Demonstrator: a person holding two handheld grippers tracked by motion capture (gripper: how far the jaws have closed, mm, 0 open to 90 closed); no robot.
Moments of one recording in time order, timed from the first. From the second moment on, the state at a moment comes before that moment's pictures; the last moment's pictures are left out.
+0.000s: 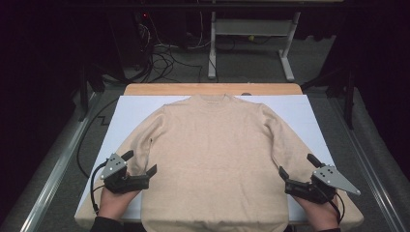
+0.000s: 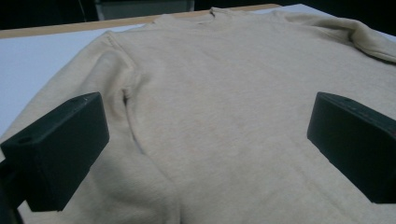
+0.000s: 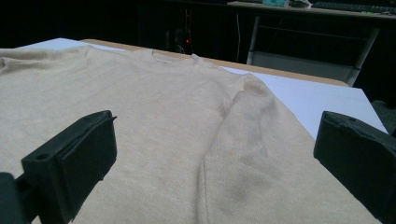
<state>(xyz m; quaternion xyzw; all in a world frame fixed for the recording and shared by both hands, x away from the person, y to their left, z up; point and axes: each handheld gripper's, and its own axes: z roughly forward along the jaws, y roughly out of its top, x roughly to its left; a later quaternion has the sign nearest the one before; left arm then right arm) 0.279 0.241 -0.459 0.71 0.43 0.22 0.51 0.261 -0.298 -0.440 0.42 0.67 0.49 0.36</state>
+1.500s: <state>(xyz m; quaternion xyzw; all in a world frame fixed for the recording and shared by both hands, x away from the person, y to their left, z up) 0.269 0.345 -0.479 0.69 0.56 0.23 0.40 0.257 -0.300 -0.435 0.42 0.67 0.49 0.36</state>
